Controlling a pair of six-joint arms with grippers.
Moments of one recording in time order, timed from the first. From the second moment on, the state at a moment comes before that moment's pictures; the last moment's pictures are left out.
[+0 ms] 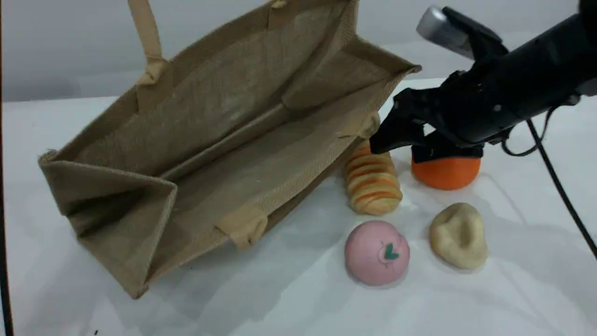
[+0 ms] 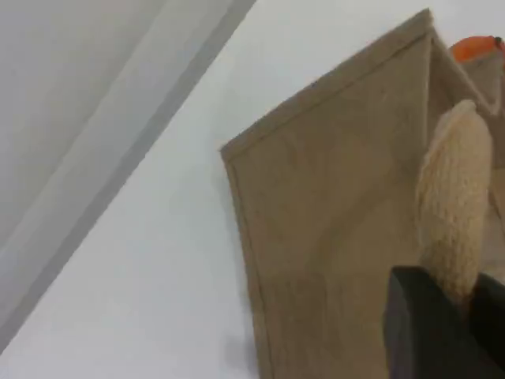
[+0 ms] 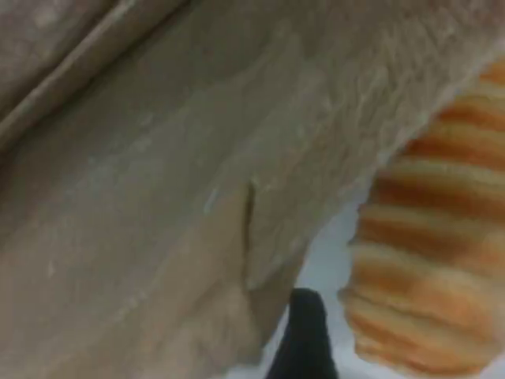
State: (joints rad) left arm -0.30 1.85 -2.03 -0.32 1.22 0.75; right arm 0.18 2.04 -0.95 1.75 0.48 -1.52
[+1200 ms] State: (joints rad) left arm -0.30 1.85 -2.03 -0.31 1.22 0.72; right arm 0.18 2.24 -1.10 1.74 0.60 -1.47
